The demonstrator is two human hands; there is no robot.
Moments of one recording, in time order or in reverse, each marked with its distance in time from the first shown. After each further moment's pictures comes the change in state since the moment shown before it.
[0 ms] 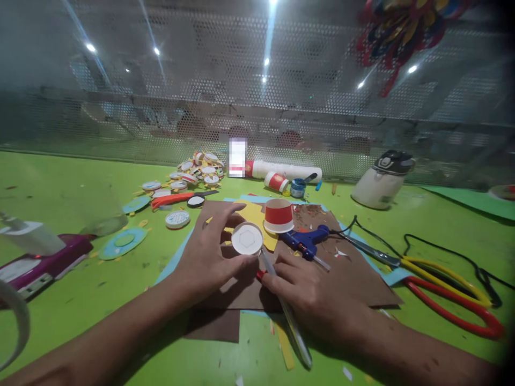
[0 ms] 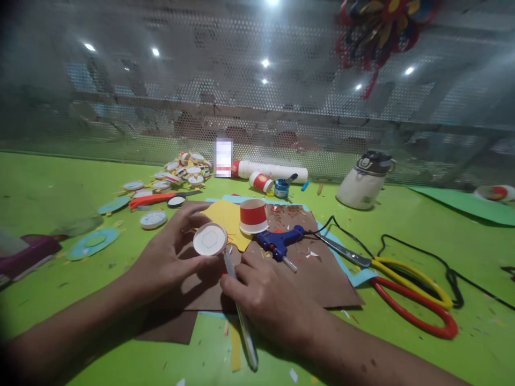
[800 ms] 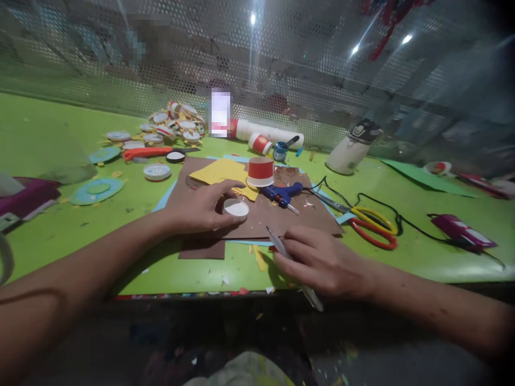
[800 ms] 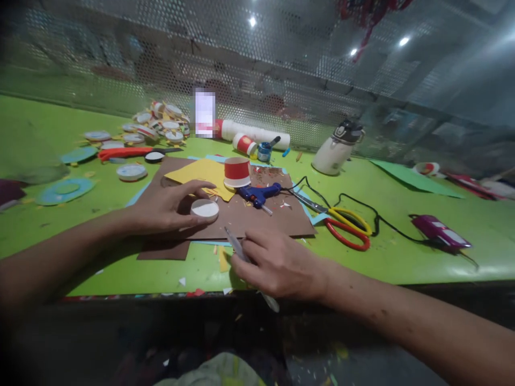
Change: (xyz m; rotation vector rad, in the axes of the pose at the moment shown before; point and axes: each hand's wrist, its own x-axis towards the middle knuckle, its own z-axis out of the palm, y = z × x) left_hand 0.007 0.010 -0.005 0.343 -0.473 0.013; right_hand -0.032 -0.032 -0.064 -0.216 -0.154 -0.297
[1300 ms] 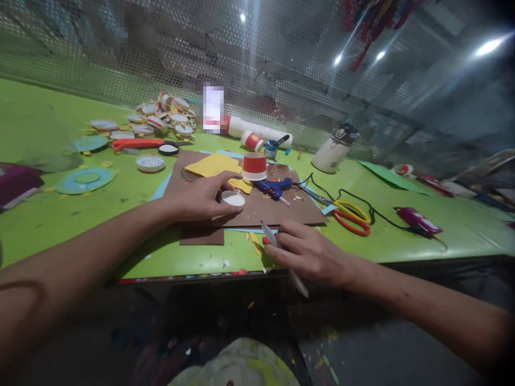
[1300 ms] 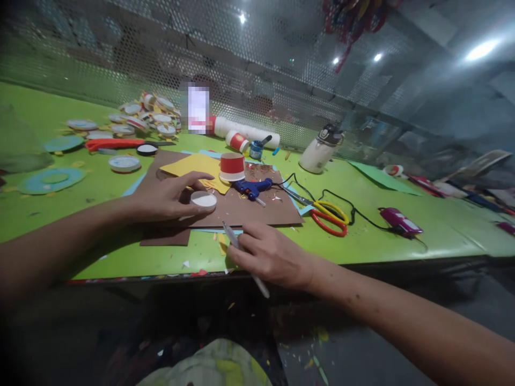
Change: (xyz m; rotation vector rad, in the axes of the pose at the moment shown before) left_hand 0.001 -0.007 0.003 0.010 0.034 0.038; right_hand -0.003 -0.020 0.005 0.025 -0.040 0.096
